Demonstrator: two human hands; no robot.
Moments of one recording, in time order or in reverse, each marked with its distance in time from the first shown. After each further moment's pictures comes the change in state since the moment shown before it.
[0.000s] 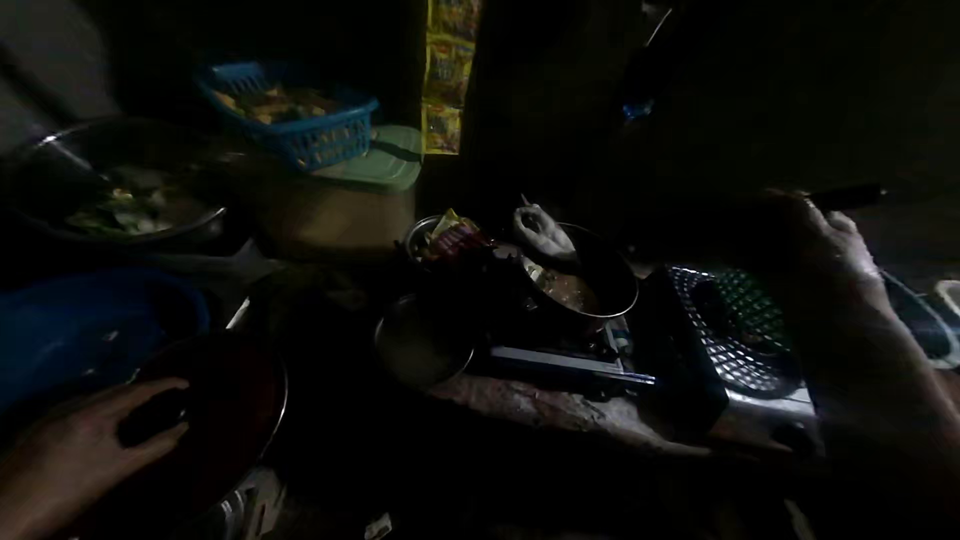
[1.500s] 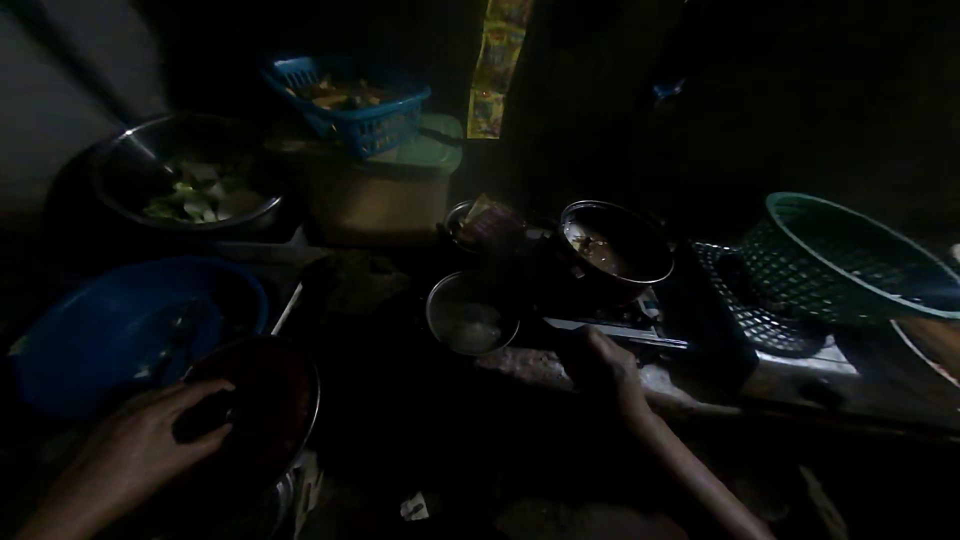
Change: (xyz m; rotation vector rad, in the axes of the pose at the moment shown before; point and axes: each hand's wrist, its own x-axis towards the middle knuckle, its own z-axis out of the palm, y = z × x) left_hand -0.024 -0.063 -0.006 0.039 0.025 0.112; right_hand -0.209 0.105 0.140 -0.497 -0.307 -0.745
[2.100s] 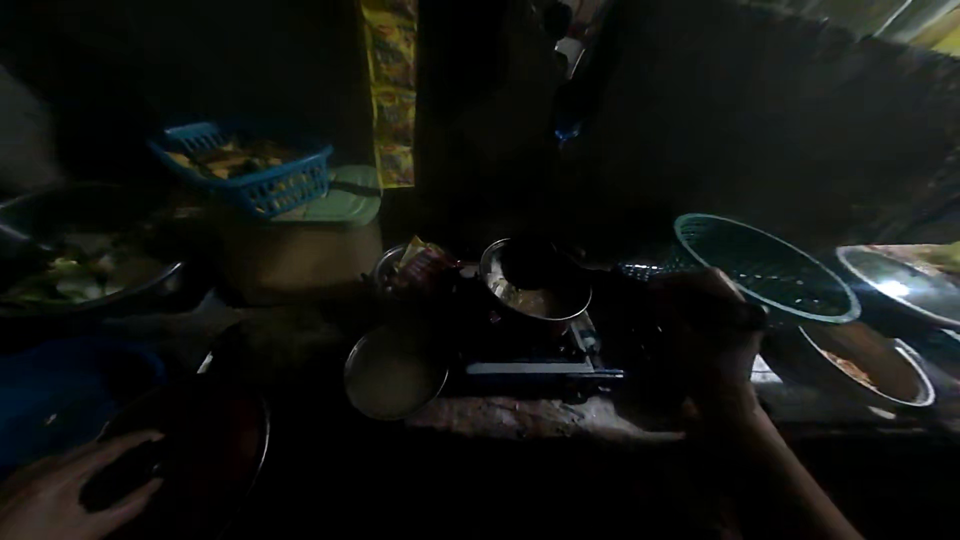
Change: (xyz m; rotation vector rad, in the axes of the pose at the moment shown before) left_hand 0.044 0.093 -0.004 0.036 -0.033 -0.035; right_hand 0.061 0.069 -0.163 0.049 0.349 0.124
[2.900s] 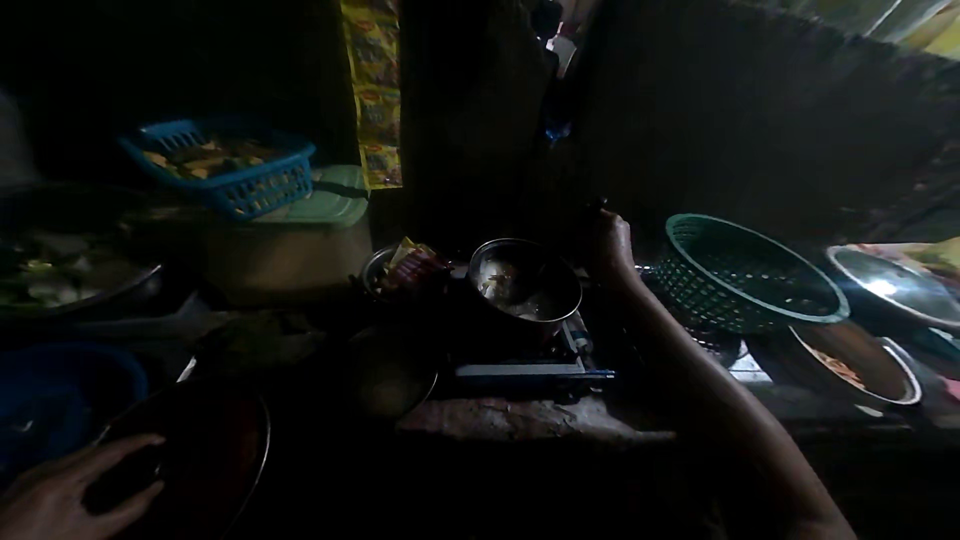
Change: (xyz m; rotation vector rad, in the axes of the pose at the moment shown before) left_hand 0.006 0.009 0.010 -0.001 -0.023 -0.013; right_hand 0.103 0.049 0.071 -0.343 -0.336 0.514
